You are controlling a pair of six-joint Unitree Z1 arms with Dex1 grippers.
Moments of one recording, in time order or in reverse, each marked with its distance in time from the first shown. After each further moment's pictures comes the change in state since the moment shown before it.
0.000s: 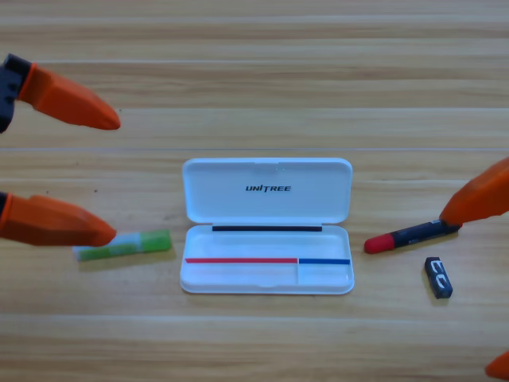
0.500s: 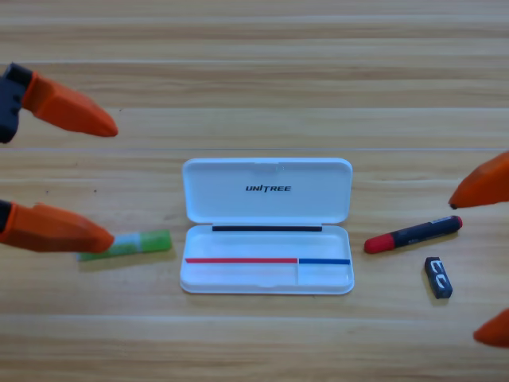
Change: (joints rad) arm 0 0.000 0.006 0.016 0.000 0.035 0.022; arm 1 0.005 -0.002 0.001 0.000 -0.088 0.098
